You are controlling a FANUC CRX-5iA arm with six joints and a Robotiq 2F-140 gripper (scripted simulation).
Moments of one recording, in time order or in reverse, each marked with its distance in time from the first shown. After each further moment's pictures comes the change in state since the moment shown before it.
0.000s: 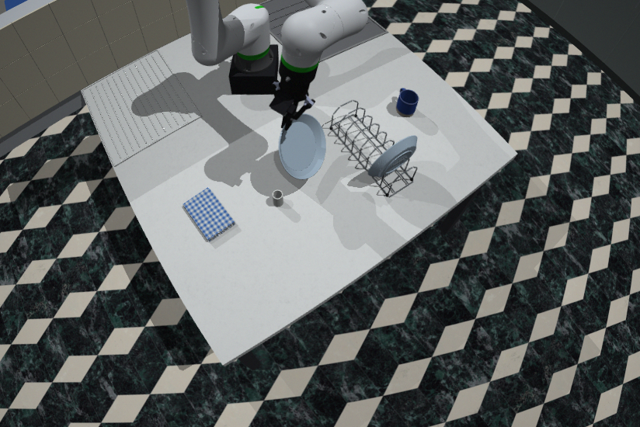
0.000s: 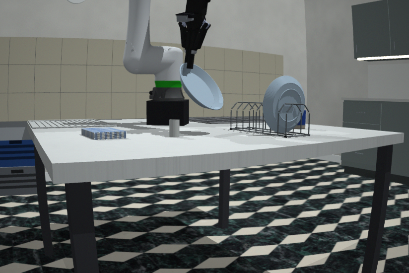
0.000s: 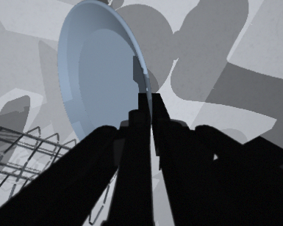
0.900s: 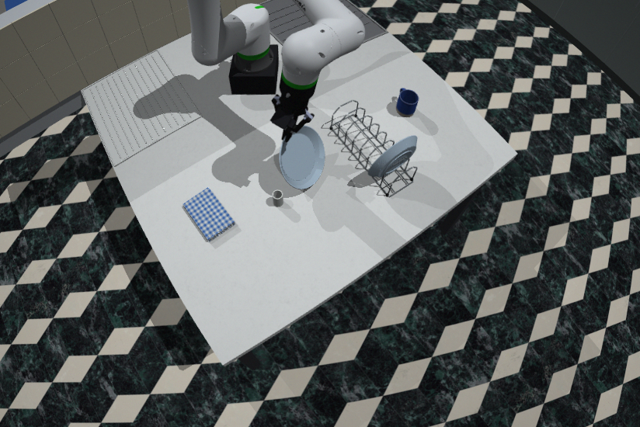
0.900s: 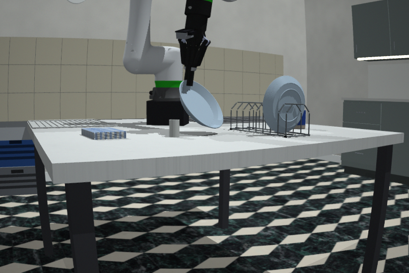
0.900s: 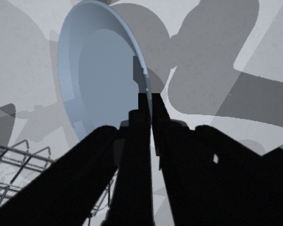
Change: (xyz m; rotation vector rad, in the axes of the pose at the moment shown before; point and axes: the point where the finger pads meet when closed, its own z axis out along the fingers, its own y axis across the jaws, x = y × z) arm 0.000 -0.009 0.060 0.000 0.000 0.000
